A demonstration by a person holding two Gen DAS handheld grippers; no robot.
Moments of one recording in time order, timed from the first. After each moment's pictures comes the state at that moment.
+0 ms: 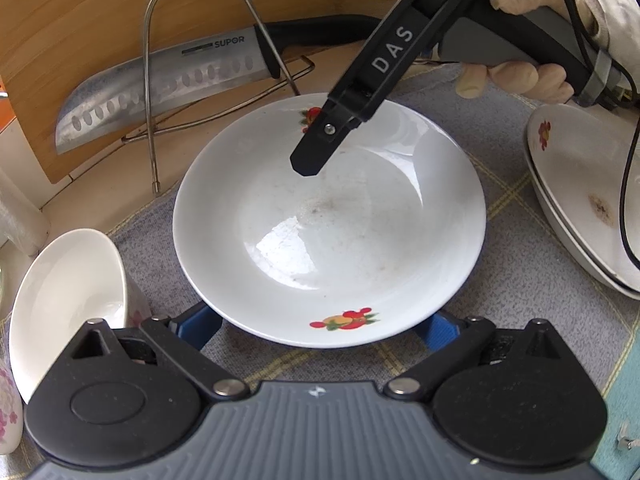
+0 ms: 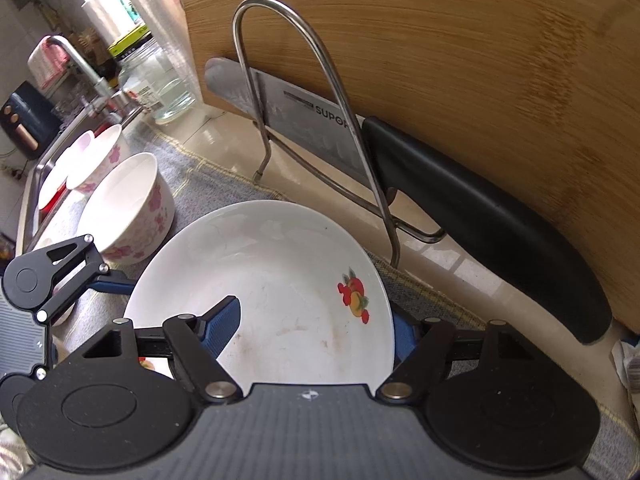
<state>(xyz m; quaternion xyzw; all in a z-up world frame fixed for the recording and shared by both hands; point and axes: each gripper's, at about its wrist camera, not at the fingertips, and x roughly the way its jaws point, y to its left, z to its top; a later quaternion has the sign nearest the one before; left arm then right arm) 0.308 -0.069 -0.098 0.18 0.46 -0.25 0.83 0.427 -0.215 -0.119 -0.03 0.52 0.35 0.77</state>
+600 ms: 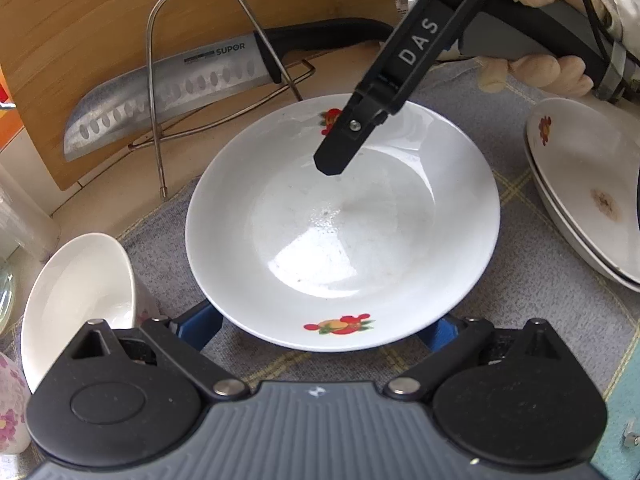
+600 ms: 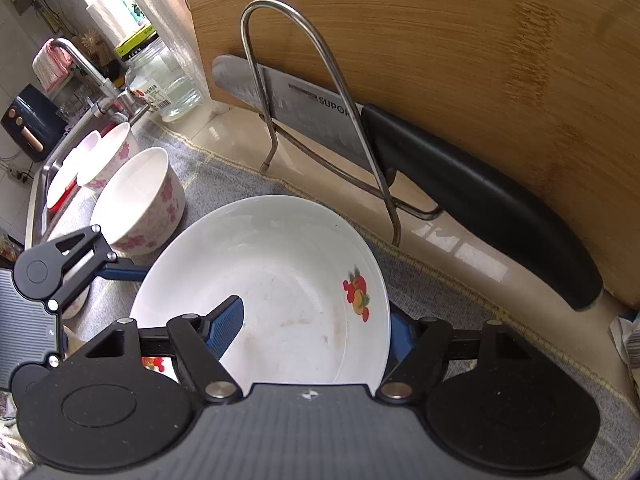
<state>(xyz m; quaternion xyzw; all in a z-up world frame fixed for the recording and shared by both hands) 0.299 -0.071 -0.094 0.20 0.45 -0.24 0.83 0.413 -0.223 -0.112 -0.02 0.53 0.35 0.77</state>
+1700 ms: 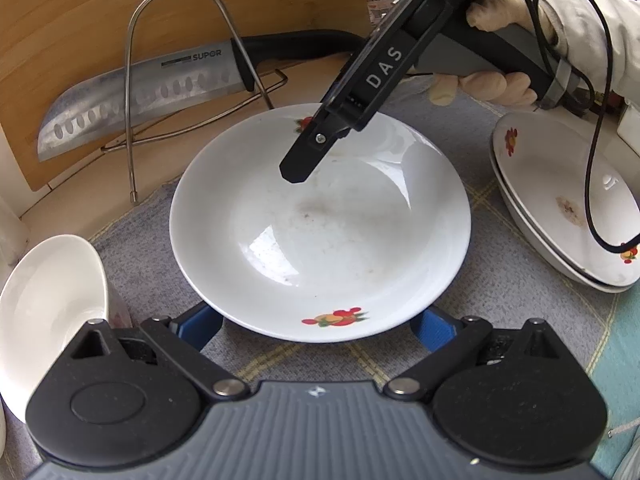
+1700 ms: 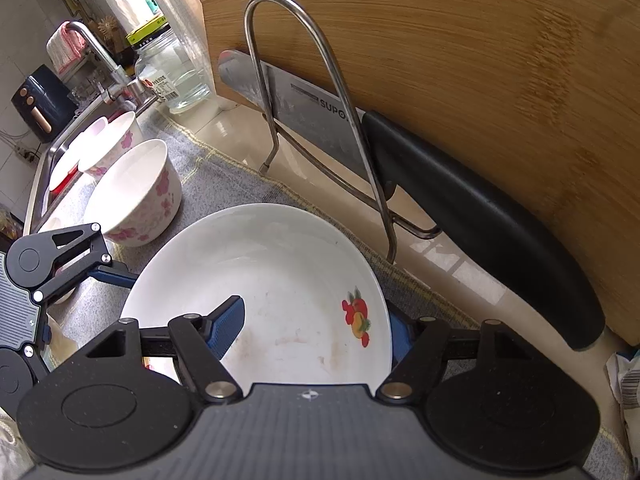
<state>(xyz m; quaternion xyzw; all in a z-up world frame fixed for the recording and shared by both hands) 0.295 -0.058 -0.096 0.17 0.45 -0.30 0.83 0.421 -0.223 -0.118 -0.05 0.51 0.38 0.77</state>
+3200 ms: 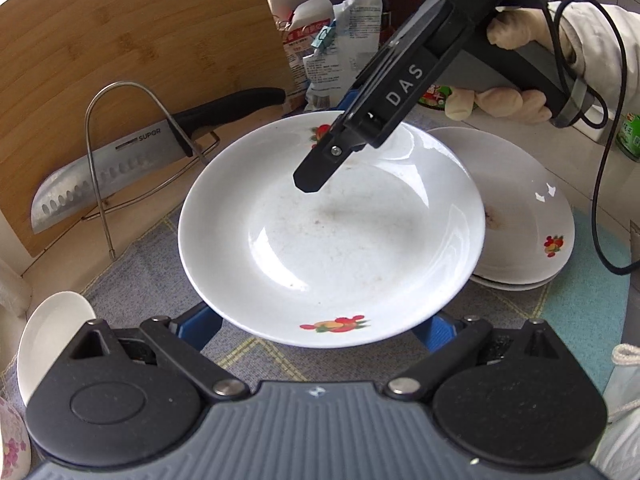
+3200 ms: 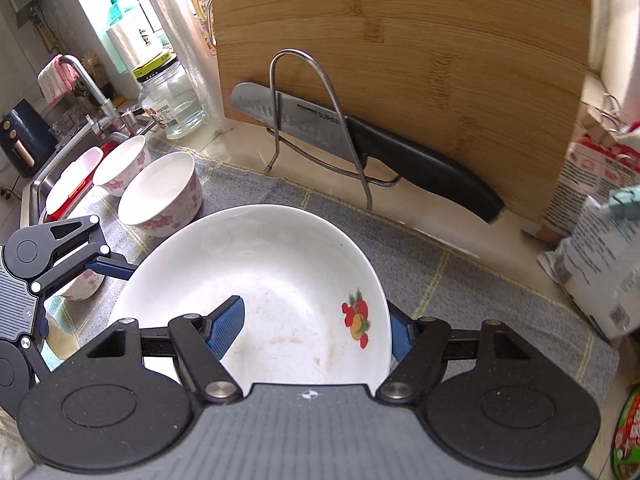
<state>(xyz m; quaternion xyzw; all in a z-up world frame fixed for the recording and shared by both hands) 0.254 -0.089 -0.049 0.20 0.40 -0.35 0.82 0.337 -0.266 -0.068 -0.02 0.48 0.31 0.82</state>
